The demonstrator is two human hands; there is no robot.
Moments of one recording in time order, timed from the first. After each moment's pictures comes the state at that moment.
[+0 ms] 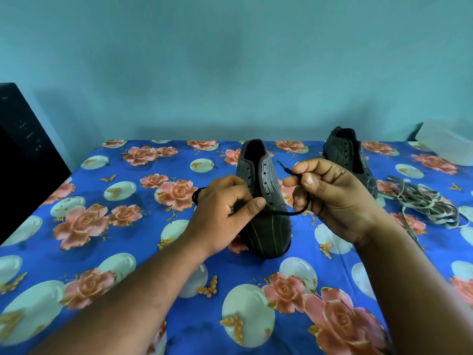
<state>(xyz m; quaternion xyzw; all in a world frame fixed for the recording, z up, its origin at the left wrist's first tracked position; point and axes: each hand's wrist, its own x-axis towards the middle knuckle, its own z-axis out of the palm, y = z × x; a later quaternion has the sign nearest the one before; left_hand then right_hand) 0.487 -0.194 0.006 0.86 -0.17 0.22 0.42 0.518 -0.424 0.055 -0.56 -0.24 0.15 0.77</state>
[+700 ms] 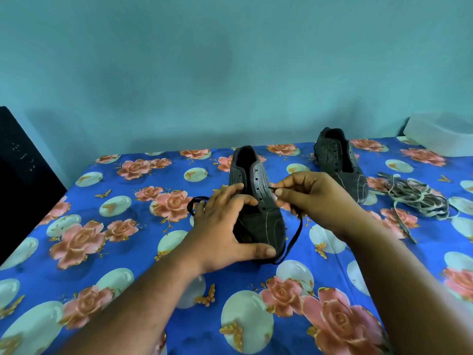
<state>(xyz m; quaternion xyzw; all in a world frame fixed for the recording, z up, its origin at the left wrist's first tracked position) 0.476 -0.194 0.010 0.94 -0.16 0.08 0.28 0.521 -0.424 0.052 -0.81 -0.18 0.03 0.55</state>
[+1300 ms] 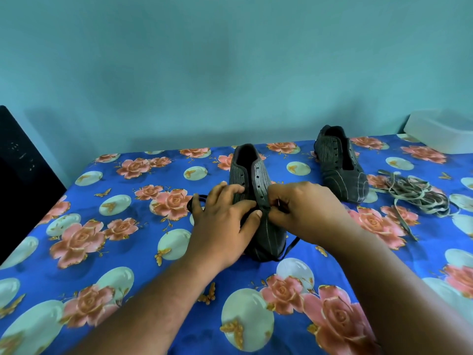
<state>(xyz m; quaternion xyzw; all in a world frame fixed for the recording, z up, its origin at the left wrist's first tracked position) 0.480 -0.212 0.000 0.96 -0.10 0.18 0.19 0.510 -0.404 0.043 -0.94 -0.26 -0.17 0.12</state>
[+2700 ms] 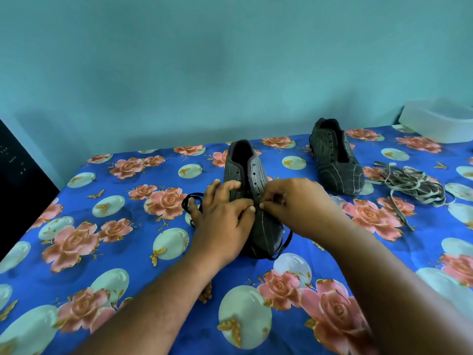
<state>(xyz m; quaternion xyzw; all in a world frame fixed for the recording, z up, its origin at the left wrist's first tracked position) 0.478 -0.222 0.003 0.95 -0.06 0.14 0.27 0.510 -0.400 0.043 -0.96 -0.18 -0.07 0.20</state>
